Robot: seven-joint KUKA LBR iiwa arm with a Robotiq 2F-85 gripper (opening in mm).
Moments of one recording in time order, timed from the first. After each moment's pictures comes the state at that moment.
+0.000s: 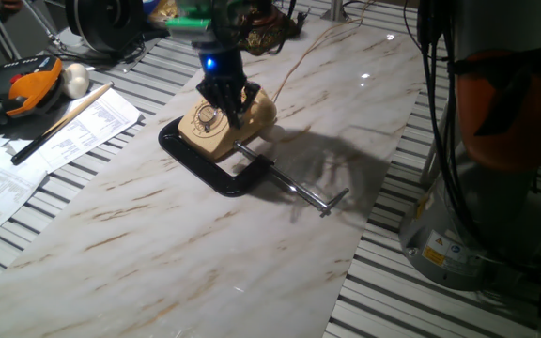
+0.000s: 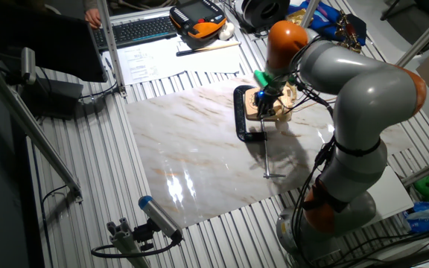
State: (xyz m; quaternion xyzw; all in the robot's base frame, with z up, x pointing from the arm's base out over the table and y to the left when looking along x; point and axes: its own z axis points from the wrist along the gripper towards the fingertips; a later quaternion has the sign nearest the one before) arm 0.461 0.022 0.170 -0.69 -0.72 0.02 0.09
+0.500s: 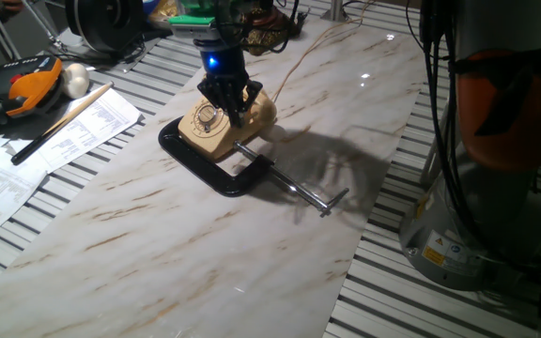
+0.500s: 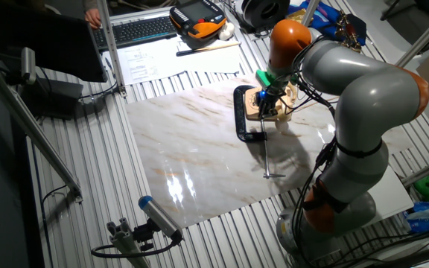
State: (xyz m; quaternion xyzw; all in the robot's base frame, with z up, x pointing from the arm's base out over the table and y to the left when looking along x) arm 0.459 0.024 0.170 -0.68 -0.73 0.02 0.09
